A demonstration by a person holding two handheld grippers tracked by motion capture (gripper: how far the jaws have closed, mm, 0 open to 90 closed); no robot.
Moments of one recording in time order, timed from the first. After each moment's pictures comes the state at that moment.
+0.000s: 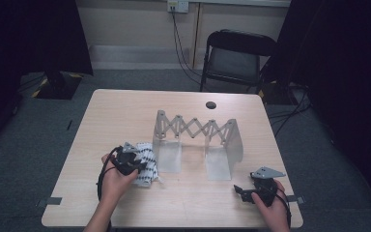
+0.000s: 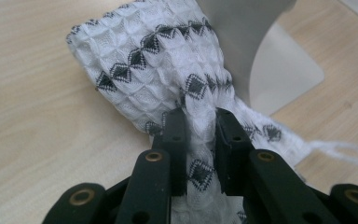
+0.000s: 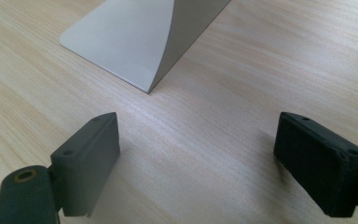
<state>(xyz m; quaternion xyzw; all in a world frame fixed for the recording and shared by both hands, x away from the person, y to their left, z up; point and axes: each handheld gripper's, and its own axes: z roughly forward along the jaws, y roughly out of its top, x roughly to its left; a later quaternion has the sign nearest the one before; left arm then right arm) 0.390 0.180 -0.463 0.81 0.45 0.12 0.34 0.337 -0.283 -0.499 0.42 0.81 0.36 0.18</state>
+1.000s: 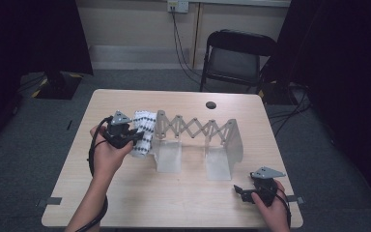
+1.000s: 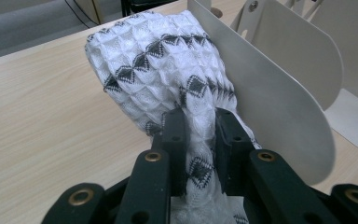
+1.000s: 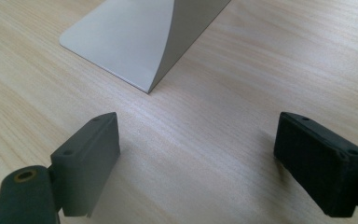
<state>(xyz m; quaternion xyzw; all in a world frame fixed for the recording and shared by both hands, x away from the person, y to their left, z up) 0.411 0.185 -0.367 0.79 0.42 0.20 0.40 0.337 -0.283 -0.499 0.42 0.81 0.36 0.18</state>
